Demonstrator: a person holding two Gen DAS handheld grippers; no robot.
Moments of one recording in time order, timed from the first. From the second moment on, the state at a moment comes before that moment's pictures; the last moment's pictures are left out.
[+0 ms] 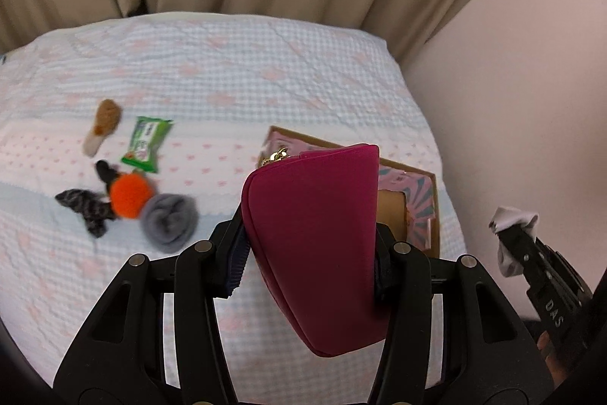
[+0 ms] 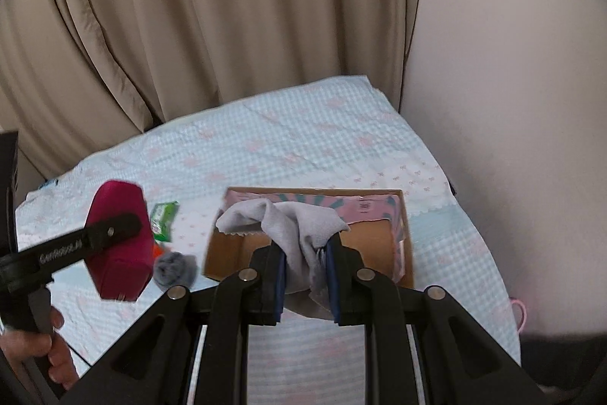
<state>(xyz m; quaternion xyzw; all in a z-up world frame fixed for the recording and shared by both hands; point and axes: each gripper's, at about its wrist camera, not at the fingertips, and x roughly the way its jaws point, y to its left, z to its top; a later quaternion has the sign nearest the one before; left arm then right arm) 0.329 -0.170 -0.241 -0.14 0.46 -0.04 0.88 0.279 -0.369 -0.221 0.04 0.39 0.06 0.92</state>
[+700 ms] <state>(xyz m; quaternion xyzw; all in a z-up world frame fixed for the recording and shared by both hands) 0.492 -0.245 -0.431 -0.12 0.63 0.01 0.77 0.411 -0.405 -0.395 -0.04 0.52 0.14 0.84</state>
